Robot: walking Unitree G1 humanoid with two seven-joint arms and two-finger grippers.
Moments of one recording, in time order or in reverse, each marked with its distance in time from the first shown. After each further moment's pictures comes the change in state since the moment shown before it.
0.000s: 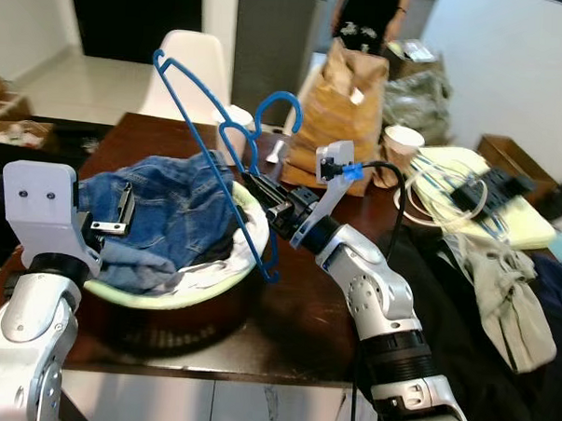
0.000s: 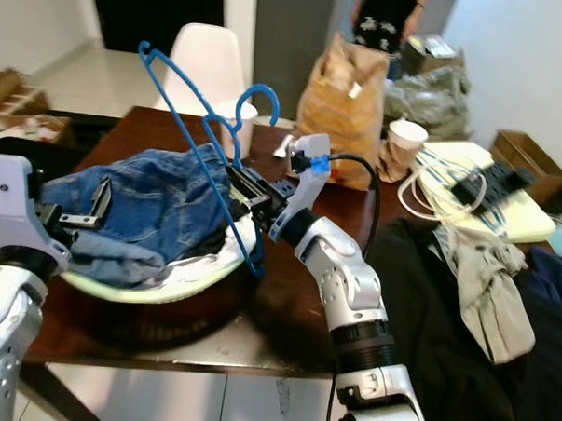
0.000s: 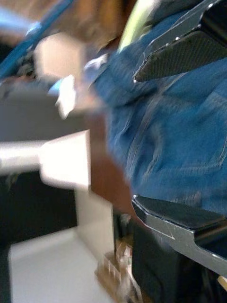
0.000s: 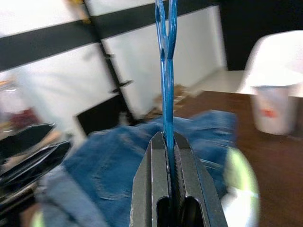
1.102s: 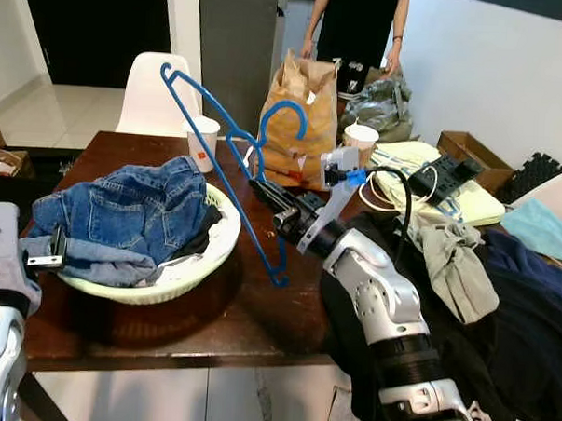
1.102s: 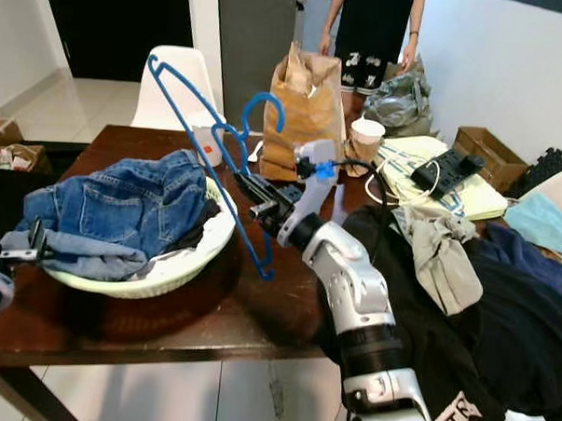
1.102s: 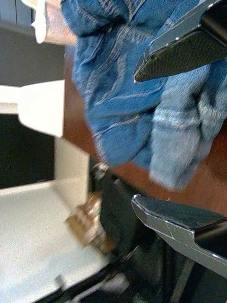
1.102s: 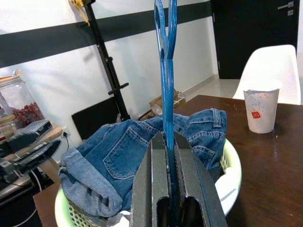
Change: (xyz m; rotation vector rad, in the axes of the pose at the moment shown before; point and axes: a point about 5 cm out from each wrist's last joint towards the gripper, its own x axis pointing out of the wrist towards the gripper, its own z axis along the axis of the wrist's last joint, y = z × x) left arm -0.006 0.057 -0.049 -0.044 0.146 0.274; right arm -0.003 0.000 -0.005 -0.016 0.031 0.007
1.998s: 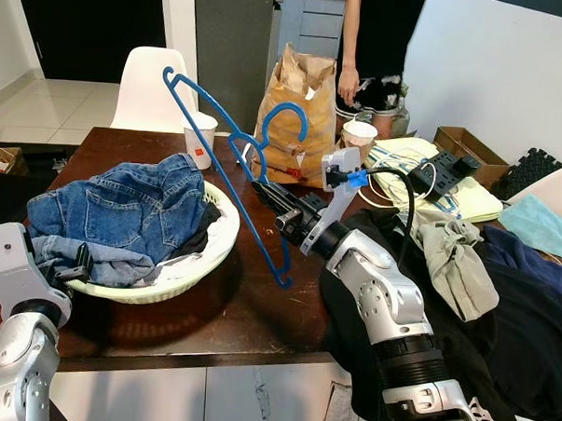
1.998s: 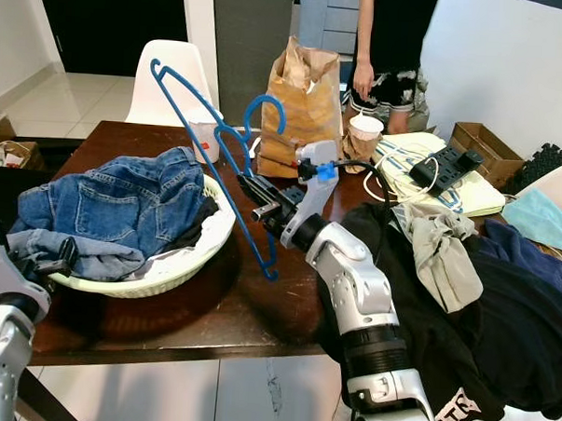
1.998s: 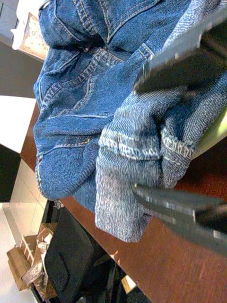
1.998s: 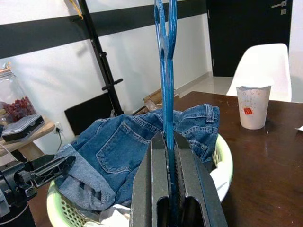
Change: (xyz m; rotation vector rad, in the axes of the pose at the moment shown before) left arm 0.007 -0.017 -0.033 -0.212 0.138 -0.018; right arm -0.003 -0.004 0.002 -0.026 0.013 -0.009
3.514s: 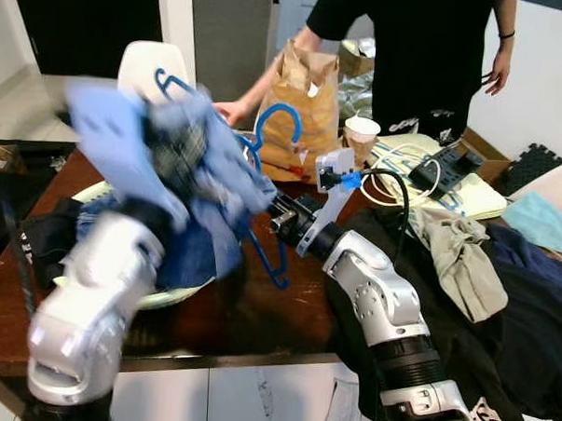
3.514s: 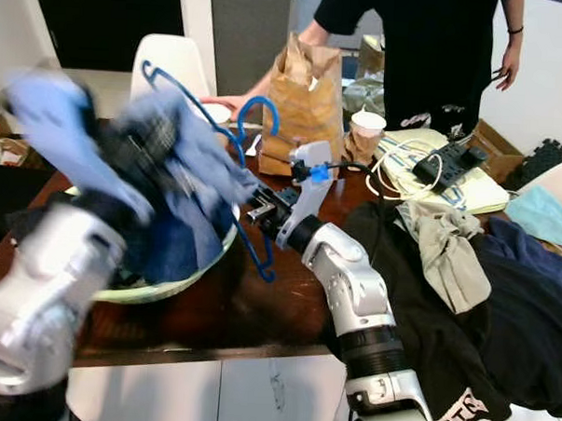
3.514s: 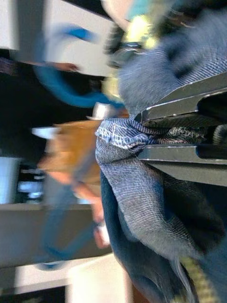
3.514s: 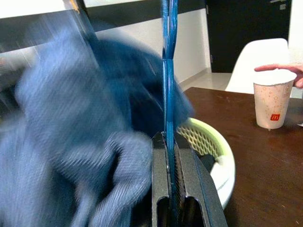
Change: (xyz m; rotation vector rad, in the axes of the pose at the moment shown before) left arm -0.047 -0.158 0.078 -0.002 -0.204 -0.747; right arm 0.001 0.002 -0.003 -0.016 0.011 -0.007
